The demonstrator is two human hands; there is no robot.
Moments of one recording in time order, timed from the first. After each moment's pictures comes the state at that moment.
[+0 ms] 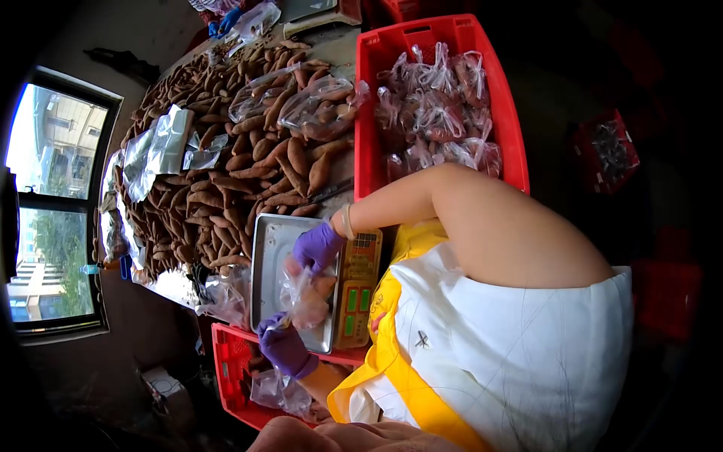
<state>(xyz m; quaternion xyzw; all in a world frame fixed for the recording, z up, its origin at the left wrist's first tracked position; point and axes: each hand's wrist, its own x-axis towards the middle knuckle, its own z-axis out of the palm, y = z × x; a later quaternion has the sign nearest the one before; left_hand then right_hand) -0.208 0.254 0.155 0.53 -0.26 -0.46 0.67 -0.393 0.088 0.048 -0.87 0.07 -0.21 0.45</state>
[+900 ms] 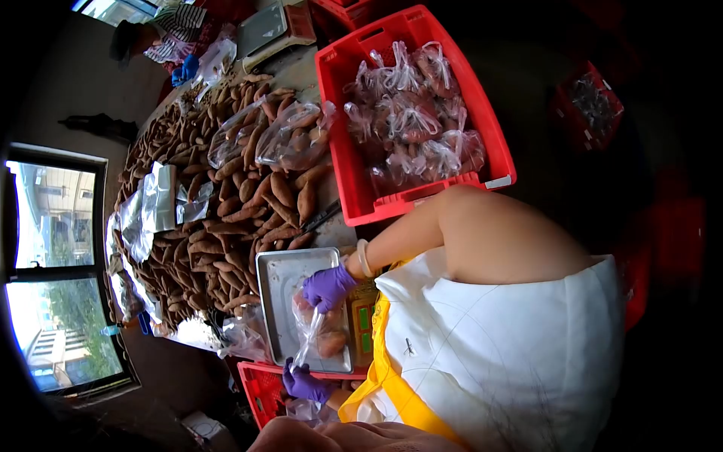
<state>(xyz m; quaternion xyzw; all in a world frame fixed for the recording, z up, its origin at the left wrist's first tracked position) -0.144 0.266 0.098 0.76 -0.25 -0.23 0.56 -0.384 0.130 0.033 -0.84 0.15 -0.32 0.42</state>
